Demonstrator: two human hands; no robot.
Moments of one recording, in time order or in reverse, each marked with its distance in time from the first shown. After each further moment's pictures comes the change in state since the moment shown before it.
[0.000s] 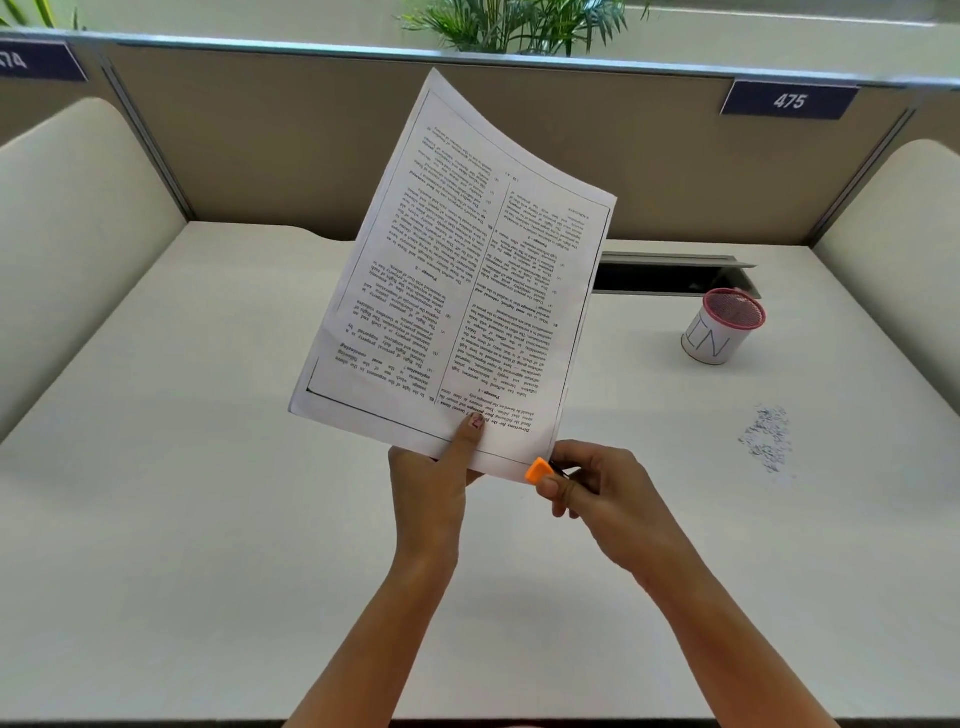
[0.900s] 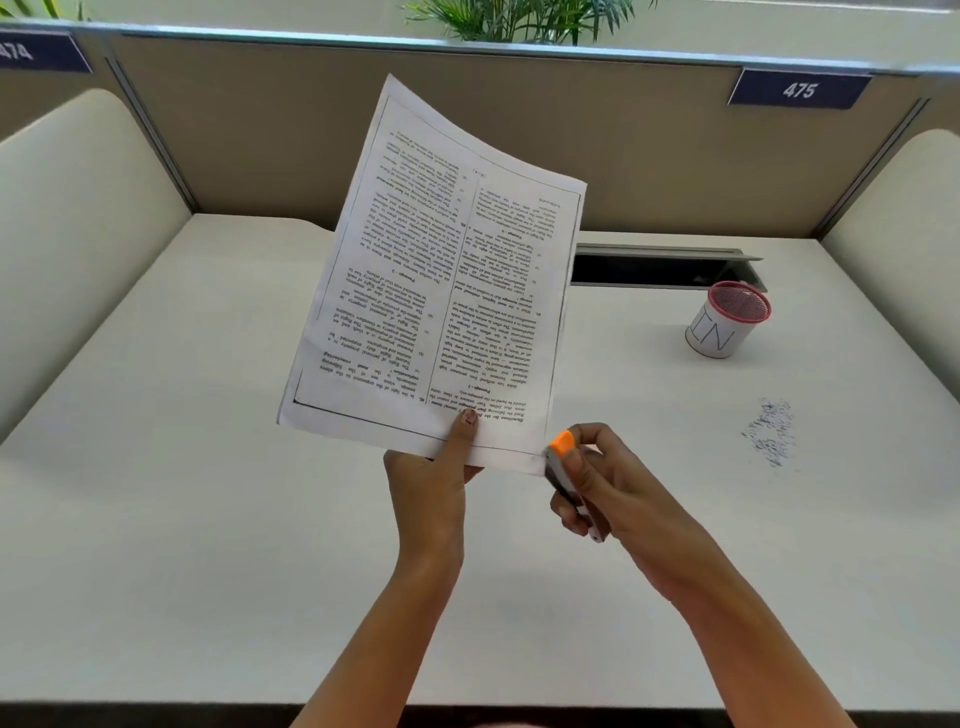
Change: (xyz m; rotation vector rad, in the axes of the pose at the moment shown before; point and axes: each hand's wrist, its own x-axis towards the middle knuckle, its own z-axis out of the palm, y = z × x) left_hand -0.009 0.002 0.001 -0.071 0.094 -0.015; right_hand -0.015 -0.008 -0.010 0.312 -0.172 0.038
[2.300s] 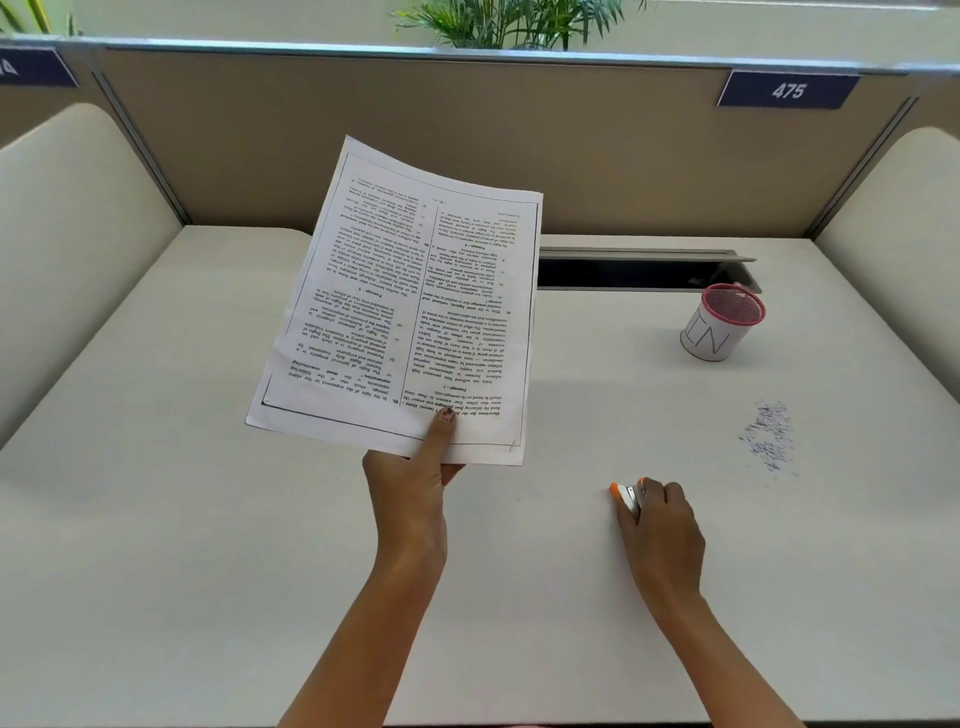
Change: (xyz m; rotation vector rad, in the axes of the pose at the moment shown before) left_hand 0.014 0.007 0.001 -0.051 0.043 -0.102; right_hand 0.048 0.167 -0.068 -1.086 0.866 0.017
